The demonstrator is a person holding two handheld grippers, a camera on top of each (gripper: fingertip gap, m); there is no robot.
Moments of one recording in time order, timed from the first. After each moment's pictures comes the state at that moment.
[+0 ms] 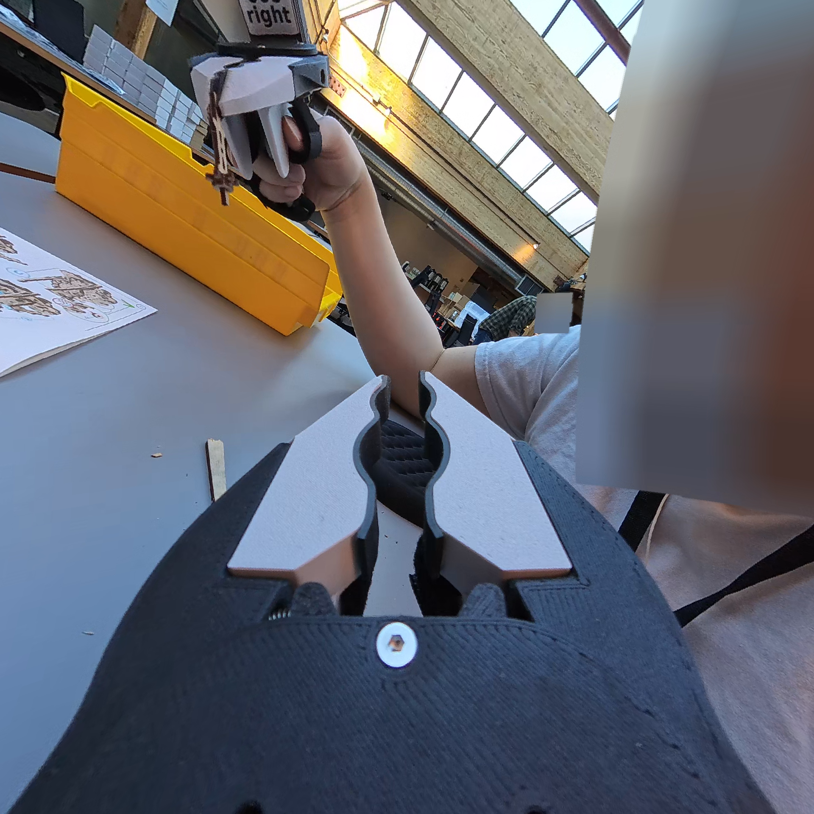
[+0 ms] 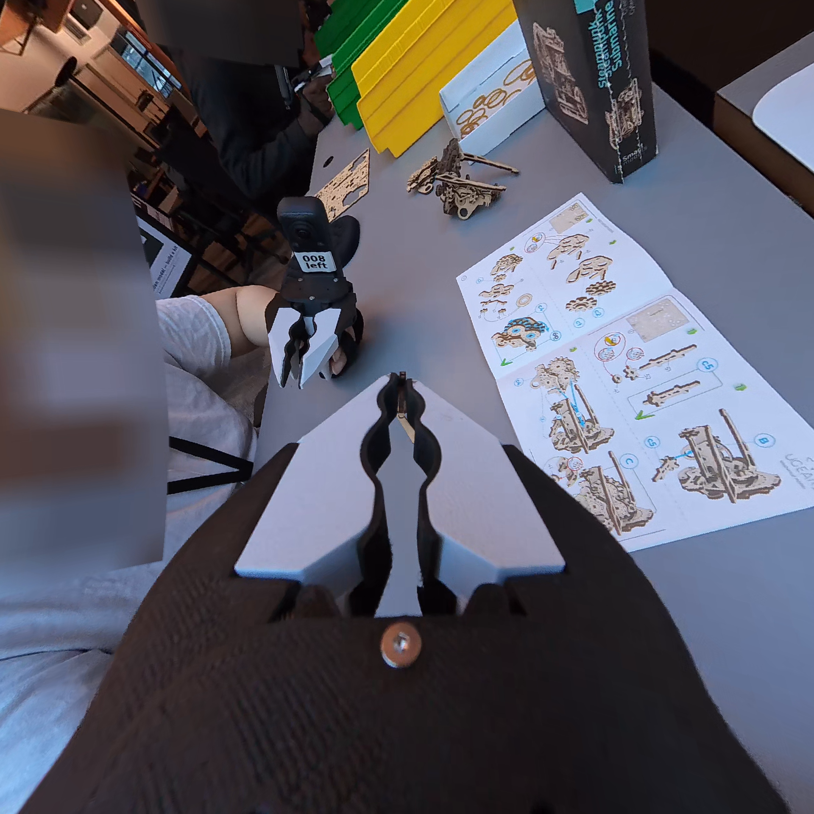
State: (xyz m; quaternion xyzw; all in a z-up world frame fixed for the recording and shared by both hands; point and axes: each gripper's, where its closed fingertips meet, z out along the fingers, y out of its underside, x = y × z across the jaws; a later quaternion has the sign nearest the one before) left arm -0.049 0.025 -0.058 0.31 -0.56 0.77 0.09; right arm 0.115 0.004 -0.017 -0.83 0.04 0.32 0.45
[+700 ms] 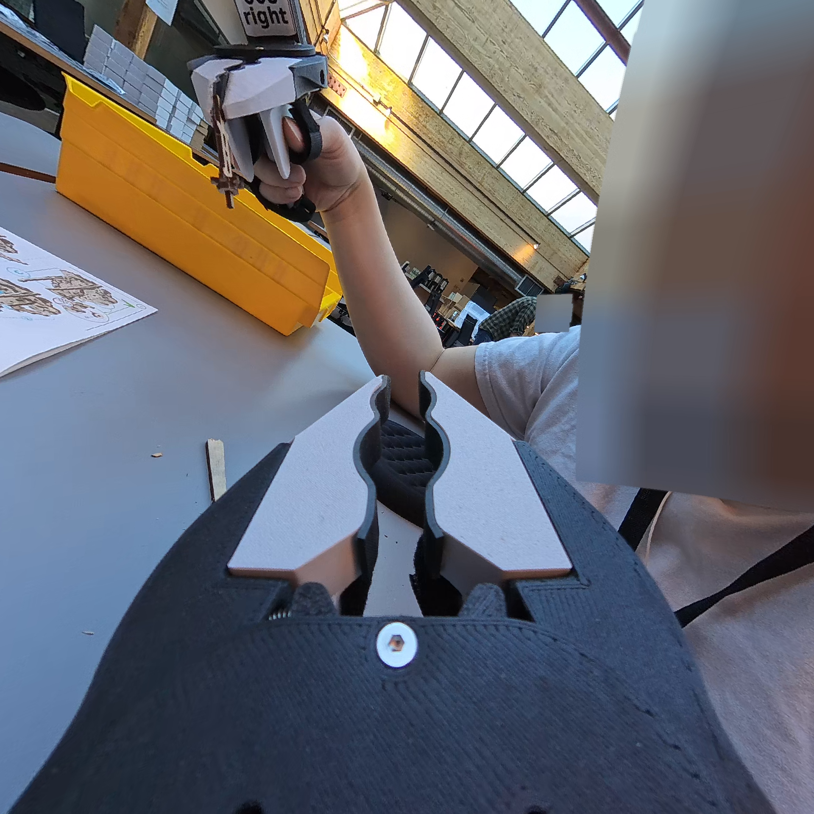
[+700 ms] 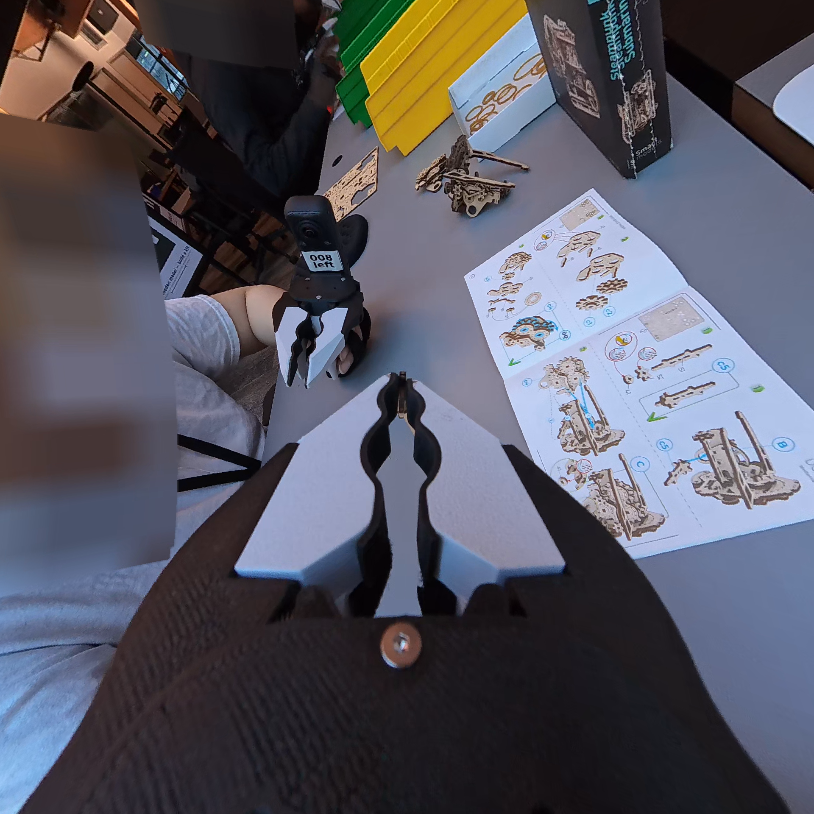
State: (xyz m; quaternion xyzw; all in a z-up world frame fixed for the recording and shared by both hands) left arm -0.049 0.025 -0.058 0.31 -0.56 0.77 0.09; right arm 0.112 0.004 -0.017 -0.83 0.04 0.33 0.45
